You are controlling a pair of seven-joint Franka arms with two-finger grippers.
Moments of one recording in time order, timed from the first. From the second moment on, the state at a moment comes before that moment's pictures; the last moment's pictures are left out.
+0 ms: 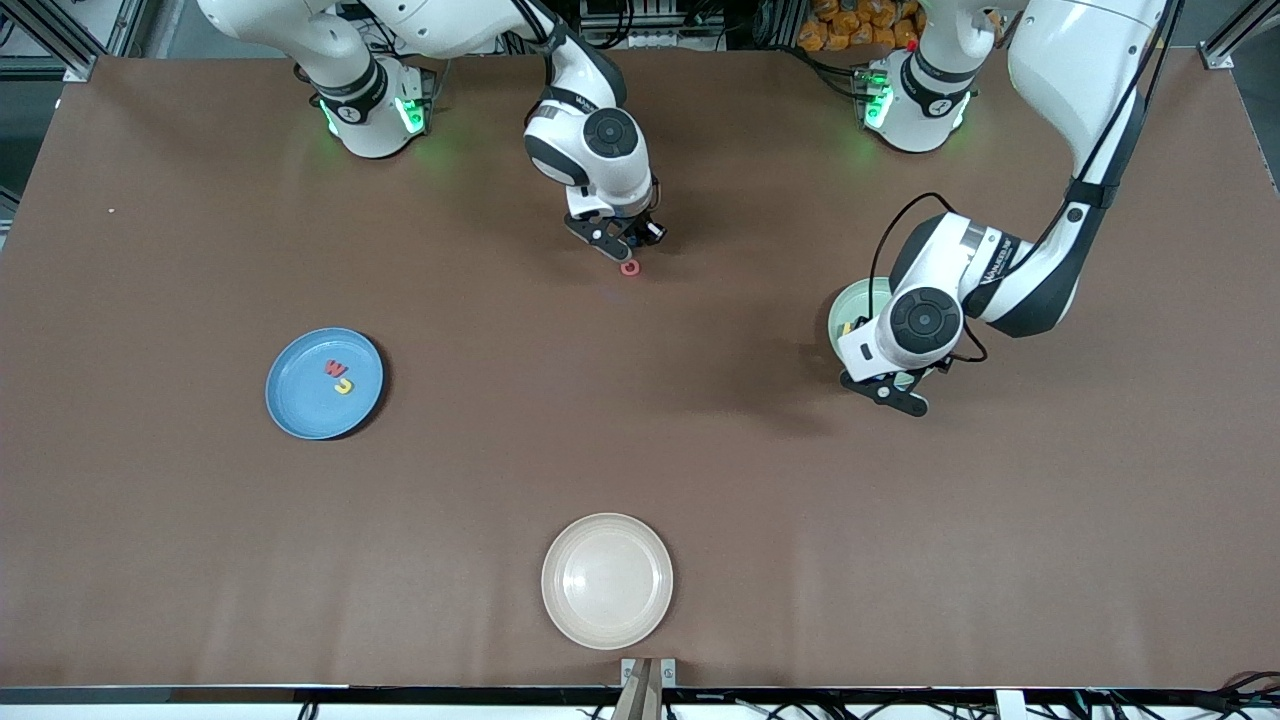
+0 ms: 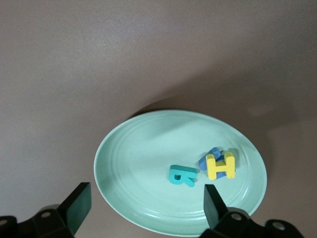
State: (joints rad) left arm -0.08 0.42 -0.28 -1.96 0.32 2.01 -0.07; right arm 0.64 0.53 0.41 -2.11 -0.10 2.58 1.70
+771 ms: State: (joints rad) left arm -0.08 0.42 -0.28 -1.96 0.28 2.01 -0.08; right arm 0.56 0.45 0.41 -2.07 -0.12 2.48 1.70
